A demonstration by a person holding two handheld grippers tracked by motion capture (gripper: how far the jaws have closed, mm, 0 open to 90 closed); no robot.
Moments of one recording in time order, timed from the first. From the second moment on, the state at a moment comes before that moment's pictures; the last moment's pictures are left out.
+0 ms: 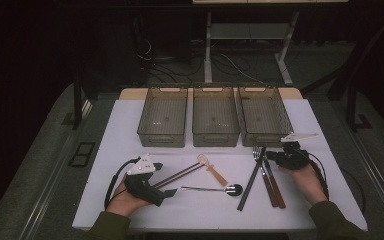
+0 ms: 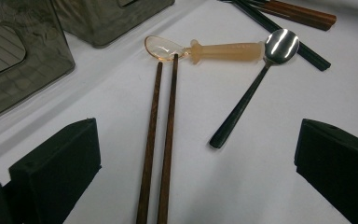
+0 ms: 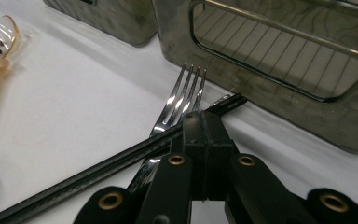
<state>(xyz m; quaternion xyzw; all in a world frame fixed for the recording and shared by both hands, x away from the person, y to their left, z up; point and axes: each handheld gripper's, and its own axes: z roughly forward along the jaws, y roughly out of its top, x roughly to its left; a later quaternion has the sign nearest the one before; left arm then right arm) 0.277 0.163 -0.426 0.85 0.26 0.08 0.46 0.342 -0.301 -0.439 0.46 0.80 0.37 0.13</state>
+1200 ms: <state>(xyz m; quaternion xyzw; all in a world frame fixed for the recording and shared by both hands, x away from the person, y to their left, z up) 0.277 0.164 -0.426 0.85 0.26 0.08 0.46 0.351 -0.279 -0.445 0.45 0.81 0.36 0.11</state>
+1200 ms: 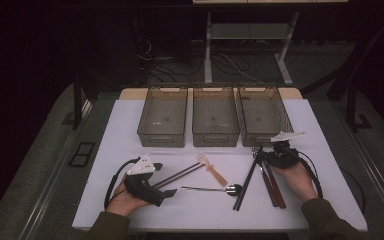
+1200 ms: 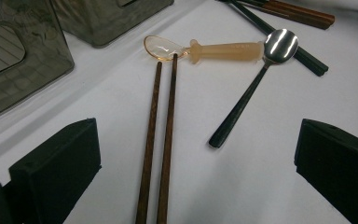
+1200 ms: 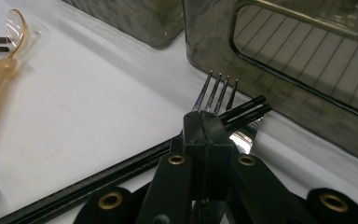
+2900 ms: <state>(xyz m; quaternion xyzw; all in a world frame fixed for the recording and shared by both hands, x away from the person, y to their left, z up) 0.276 0.162 -0.427 0.85 0.26 0.07 0.46 0.288 -0.226 -0.443 0.34 0.88 0.33 0.05</state>
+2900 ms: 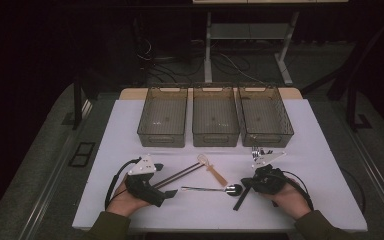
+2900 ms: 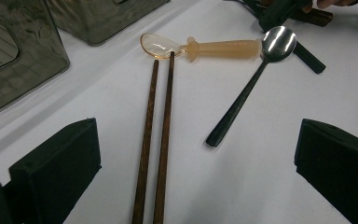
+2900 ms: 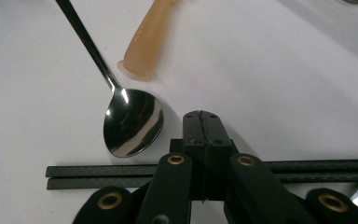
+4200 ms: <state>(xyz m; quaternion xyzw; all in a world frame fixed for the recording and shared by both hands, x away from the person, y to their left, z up) 0.277 0.160 -0.428 0.85 0.25 0.07 0.45 0.301 -0.249 -0.441 0.37 0.87 0.33 0.08</state>
